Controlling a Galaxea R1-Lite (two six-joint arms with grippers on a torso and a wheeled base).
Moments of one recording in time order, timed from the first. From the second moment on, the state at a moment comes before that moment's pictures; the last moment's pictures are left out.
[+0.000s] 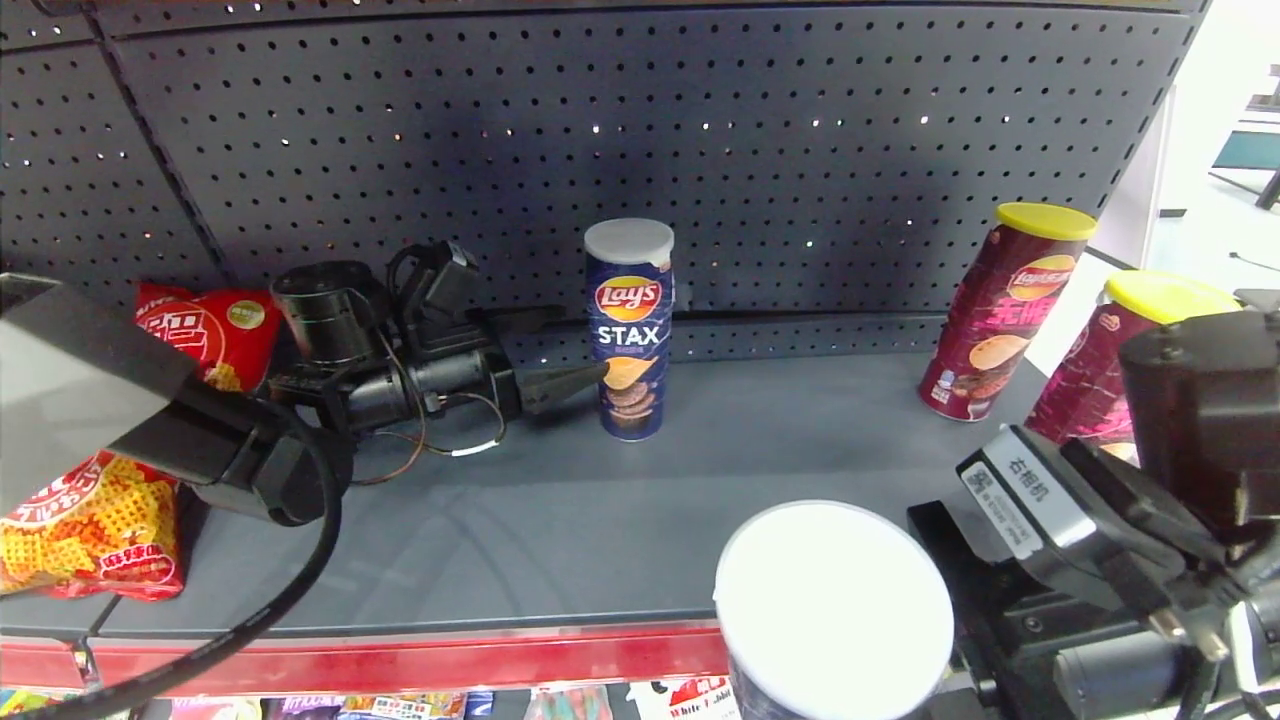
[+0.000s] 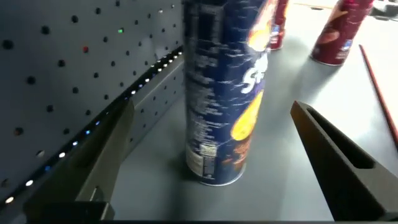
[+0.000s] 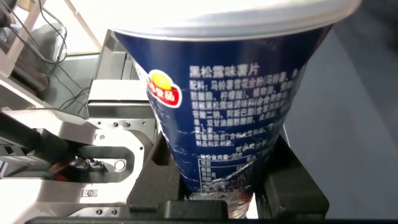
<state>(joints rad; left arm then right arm) -0.27 2.04 -0.95 -1.14 -0.82 0.03 0.78 1.42 -0.76 -0.14 0.68 -0.43</state>
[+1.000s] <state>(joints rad) -0.31 2.13 -1.03 -1.14 -0.82 0.02 0.76 1.42 -0.76 -0.14 0.68 -0.43</state>
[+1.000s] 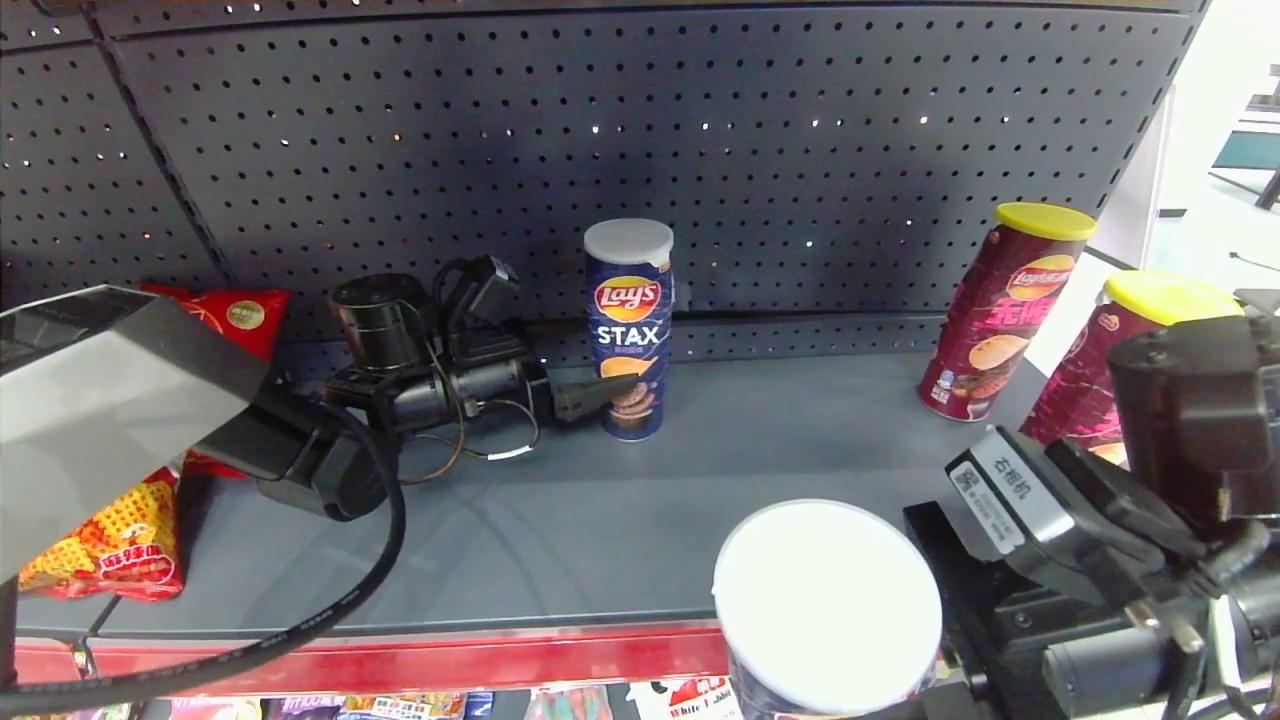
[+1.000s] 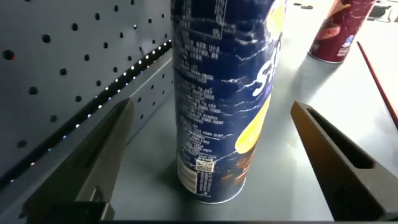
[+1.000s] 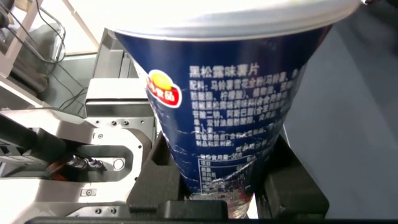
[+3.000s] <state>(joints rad) -0.42 1.88 -0.69 -1.16 -0.73 0.01 0.75 1.46 -0.76 -0.18 0.68 -0.43</state>
